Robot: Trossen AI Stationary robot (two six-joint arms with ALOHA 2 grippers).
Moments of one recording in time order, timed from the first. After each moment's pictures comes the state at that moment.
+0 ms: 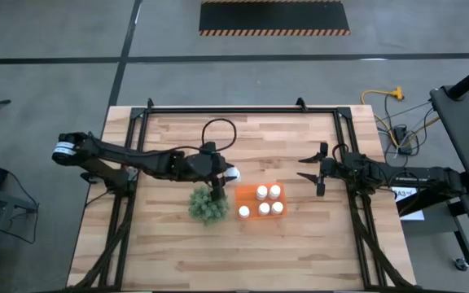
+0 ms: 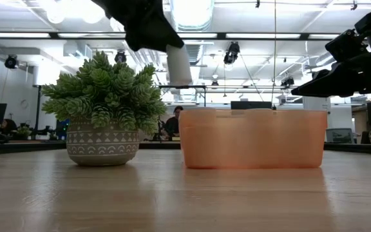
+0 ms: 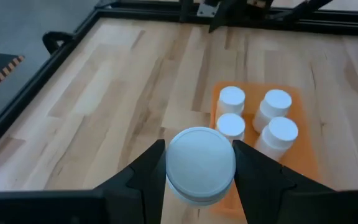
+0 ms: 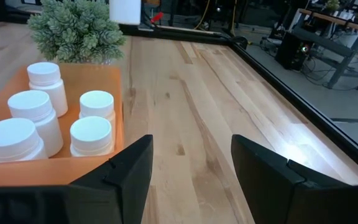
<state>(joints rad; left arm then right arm) -0.10 1.39 1.03 -0.18 -0.29 -0.15 -0.14 0.26 0.02 0.00 0.05 -0.11</state>
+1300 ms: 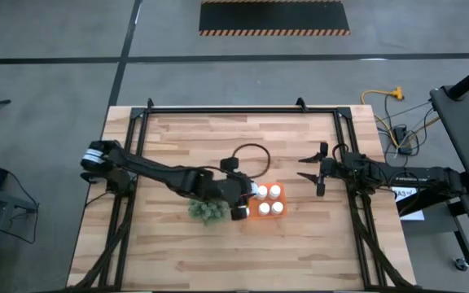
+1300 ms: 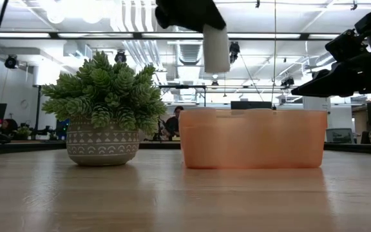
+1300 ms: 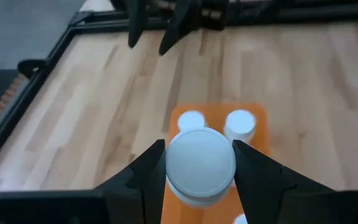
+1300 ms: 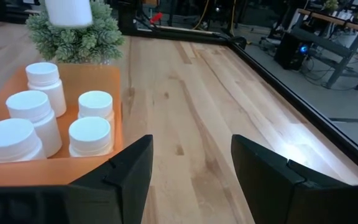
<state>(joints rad) -0.24 1.69 1.43 -0.37 -0.42 -0.15 -0.14 0.26 0.02 0.00 0.05 -0.11</state>
